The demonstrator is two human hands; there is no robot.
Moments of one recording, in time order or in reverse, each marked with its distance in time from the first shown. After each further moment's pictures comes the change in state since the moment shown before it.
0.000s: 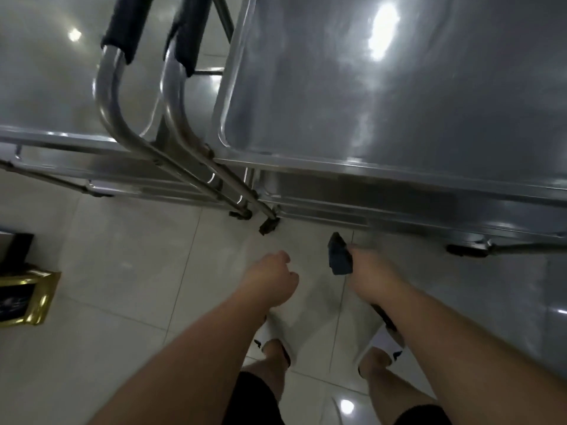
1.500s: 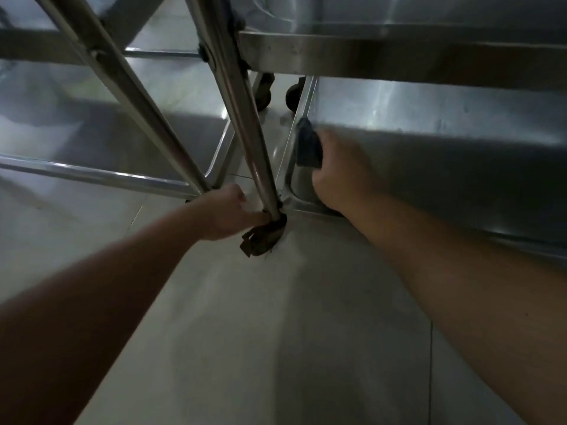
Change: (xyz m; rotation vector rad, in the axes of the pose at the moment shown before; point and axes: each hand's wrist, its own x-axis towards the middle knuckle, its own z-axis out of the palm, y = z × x) left_hand 0.462 -0.216 0.097 -0.043 0.296 0.140; right_hand 0.497 -0.028 0.162 0.022 0.851 -0.447
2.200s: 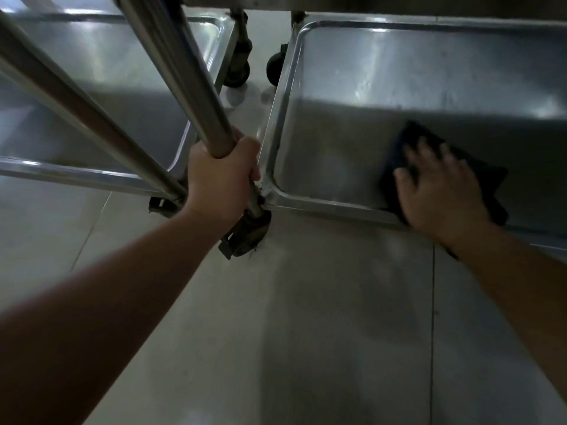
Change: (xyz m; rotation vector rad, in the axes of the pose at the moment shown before) left_hand 0.040 0.058 0.030 -1.159 0.579 0.331; right_hand -0.037 0.154 -0.018 -0.397 -0.122 0.255
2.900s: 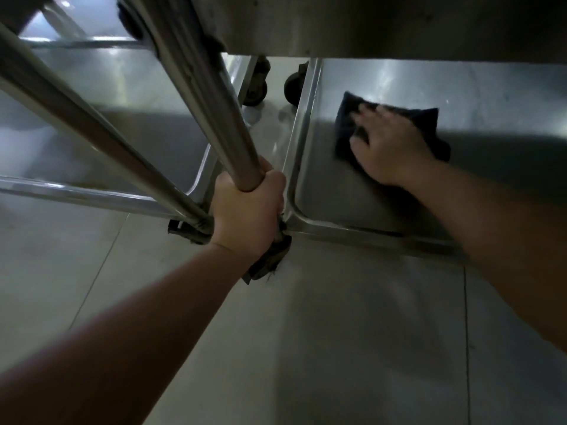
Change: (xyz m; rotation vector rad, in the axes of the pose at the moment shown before) left_hand -0.001 0.004 0.004 -0.032 0.032 -0.005; right_hand 0.119 -0.088 -0.010 0.018 -0.003 -0.281
